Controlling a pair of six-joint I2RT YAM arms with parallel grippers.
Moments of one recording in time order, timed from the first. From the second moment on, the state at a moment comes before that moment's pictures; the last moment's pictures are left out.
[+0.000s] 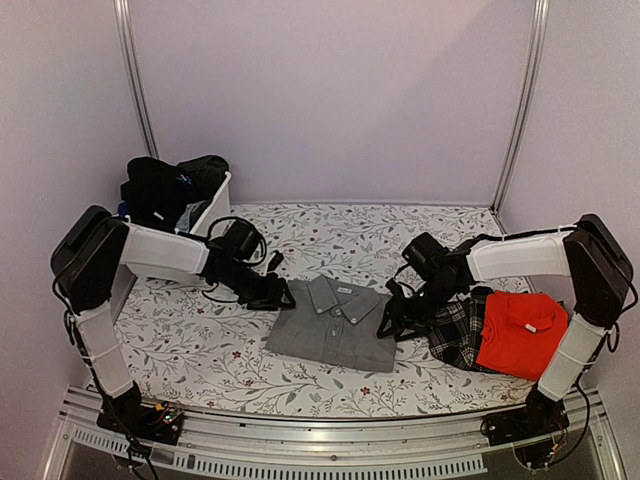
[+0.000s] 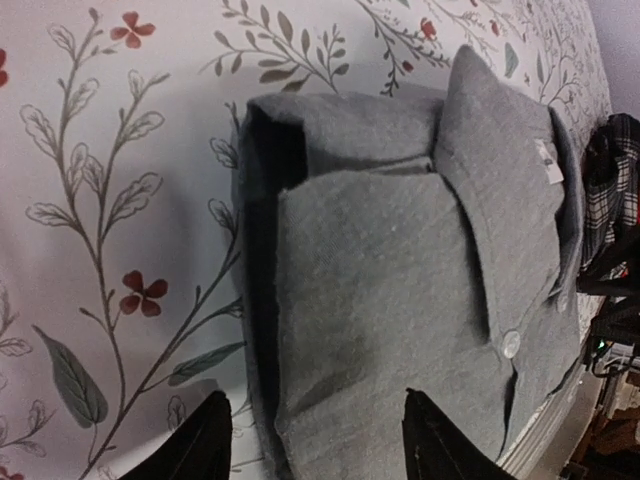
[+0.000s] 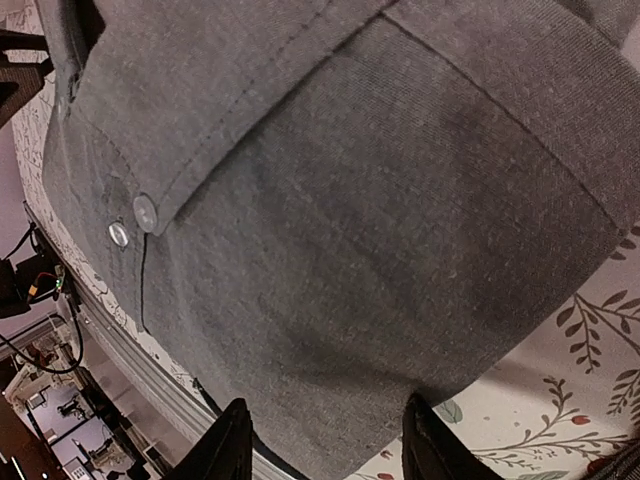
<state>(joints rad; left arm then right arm) -0.56 1.86 1.06 -0.25 0.43 -0.45 0.66 1.72 1.02 -0.56 -0.51 0.56</state>
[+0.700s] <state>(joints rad) -0.67 1.82 1.00 -0.24 0.27 -0.55 0.76 1.80 1.09 -0.59 -0.26 0.80</state>
